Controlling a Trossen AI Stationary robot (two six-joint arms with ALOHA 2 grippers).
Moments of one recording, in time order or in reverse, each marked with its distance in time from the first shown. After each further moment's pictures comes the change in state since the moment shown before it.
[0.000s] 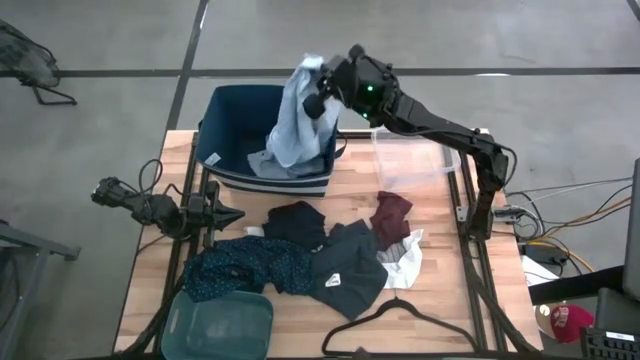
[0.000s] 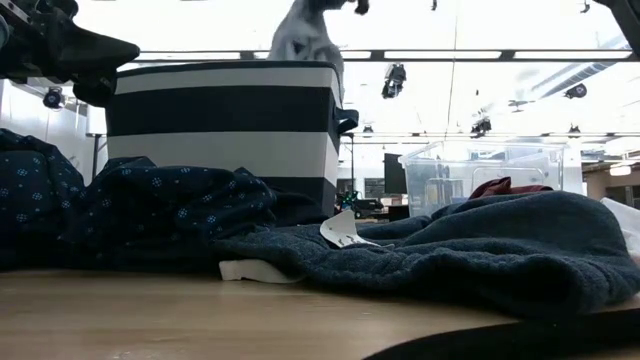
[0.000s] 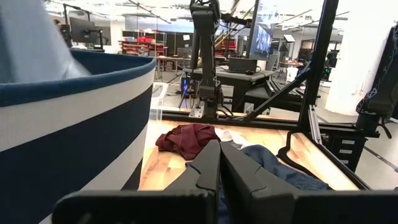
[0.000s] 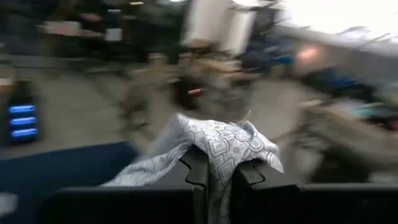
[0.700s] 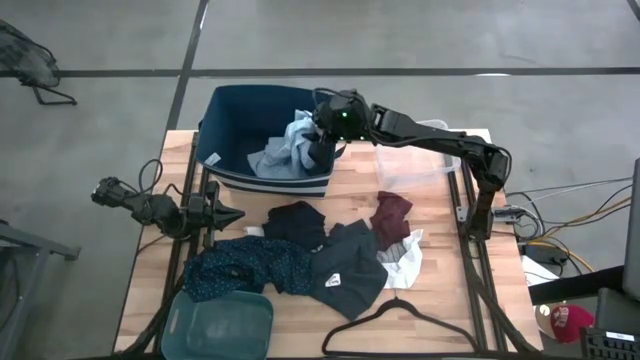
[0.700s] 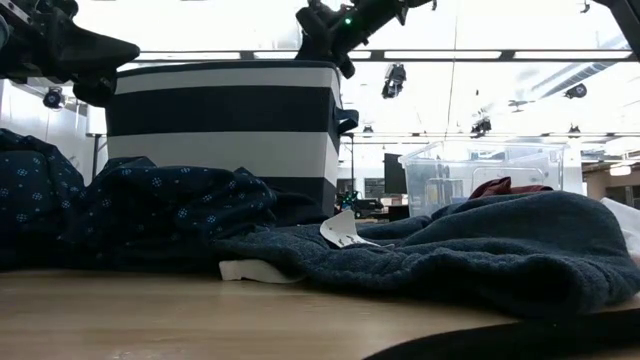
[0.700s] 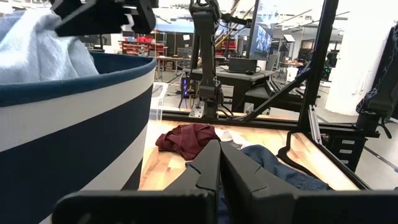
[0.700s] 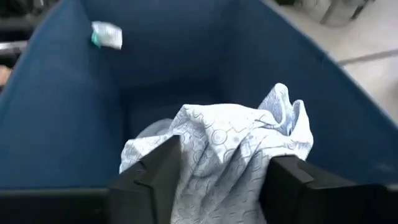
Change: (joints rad) left arm 0.000 0.000 0.000 0.000 0.000 0.000; right arm 0.006 0.002 -0.208 -0.286 -0.293 0.123
